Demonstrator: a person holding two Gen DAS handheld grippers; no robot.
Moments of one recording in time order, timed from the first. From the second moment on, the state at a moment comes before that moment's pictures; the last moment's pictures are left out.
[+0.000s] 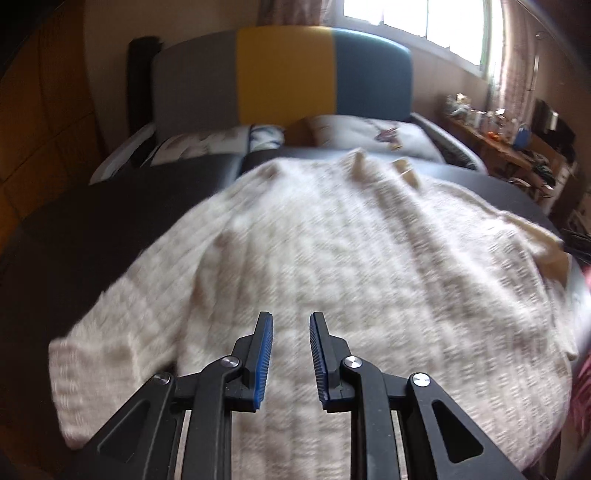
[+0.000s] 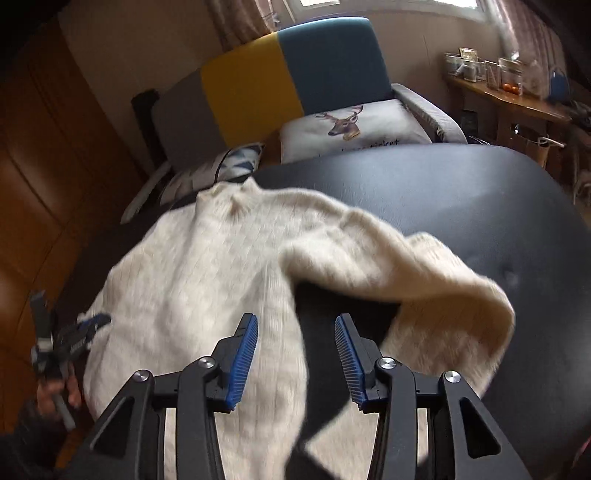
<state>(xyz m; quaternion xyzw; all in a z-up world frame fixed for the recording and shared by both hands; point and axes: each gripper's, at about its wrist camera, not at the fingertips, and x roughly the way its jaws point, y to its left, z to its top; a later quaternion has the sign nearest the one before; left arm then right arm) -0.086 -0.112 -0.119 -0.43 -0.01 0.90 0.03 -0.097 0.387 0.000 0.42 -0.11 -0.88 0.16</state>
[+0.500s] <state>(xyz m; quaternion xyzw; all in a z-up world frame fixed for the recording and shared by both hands) -0.254 -0.060 -0.090 -0.45 -0.12 0.86 0.21 -0.249 0.264 -0.042 0.45 -0.04 -0.86 0.23</state>
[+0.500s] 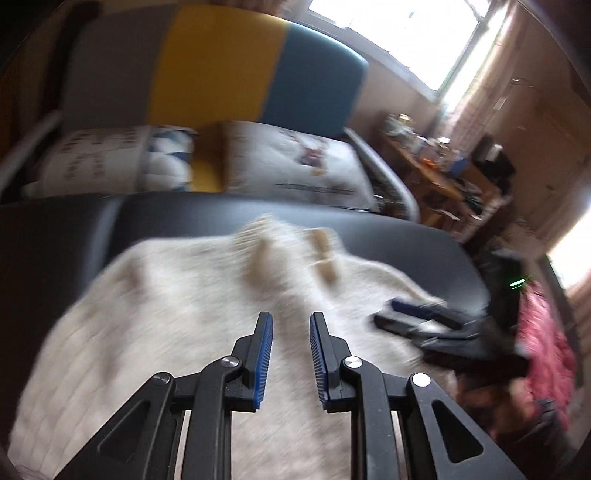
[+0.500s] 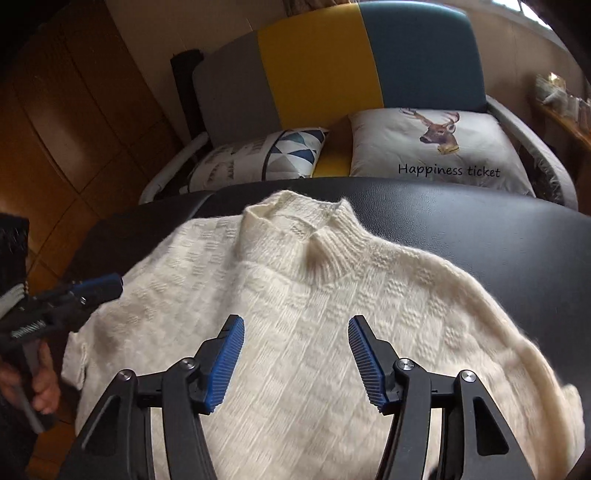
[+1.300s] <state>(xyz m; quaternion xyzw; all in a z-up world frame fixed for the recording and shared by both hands) -0.404 0.043 -0.173 -0.59 -0.11 0.71 0.37 -0.256 0.327 -0.086 0.42 -0.14 -0.86 0.26</state>
